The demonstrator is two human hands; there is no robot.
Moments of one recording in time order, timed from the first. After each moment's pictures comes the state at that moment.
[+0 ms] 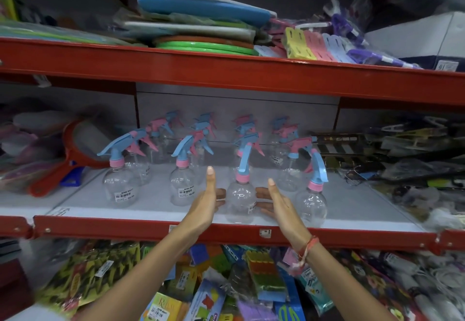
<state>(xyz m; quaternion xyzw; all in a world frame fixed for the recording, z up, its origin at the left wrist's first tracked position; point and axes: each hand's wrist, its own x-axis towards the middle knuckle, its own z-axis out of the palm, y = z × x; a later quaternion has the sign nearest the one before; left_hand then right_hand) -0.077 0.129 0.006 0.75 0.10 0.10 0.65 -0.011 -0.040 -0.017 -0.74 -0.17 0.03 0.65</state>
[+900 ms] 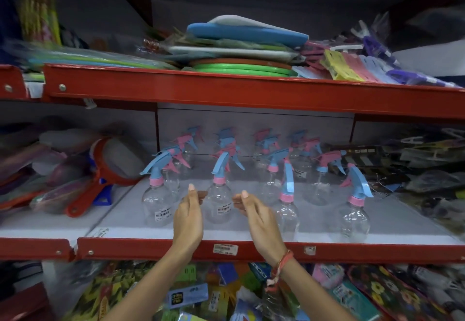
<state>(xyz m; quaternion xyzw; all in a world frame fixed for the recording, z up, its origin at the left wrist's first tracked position) -0.094 0.234 -0.010 0.70 0.13 0.31 0.63 -0.055 0.091 -0.017 -0.72 -0.26 -0.09 0.64</state>
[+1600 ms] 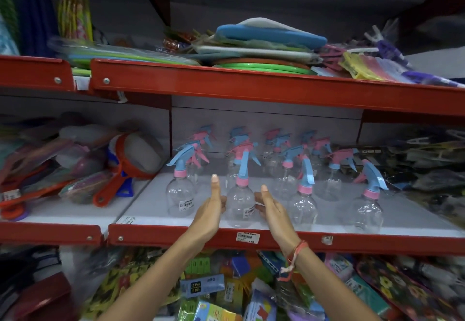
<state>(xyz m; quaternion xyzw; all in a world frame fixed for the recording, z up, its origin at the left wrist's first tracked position) -0.121 0.256 -0.001 0.75 0.08 0.13 0.64 -0.061 0.112 -0.021 -0.75 -0.16 -0.01 0.65</state>
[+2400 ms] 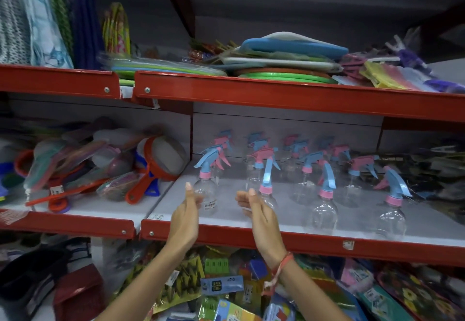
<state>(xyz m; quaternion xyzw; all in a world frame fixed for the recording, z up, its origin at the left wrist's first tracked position) -0.170 0.321 -0.015 0.72 0.15 0.29 0.61 -0.127 0.172 -0.013 -0.69 -0.25 -0.06 0.68</state>
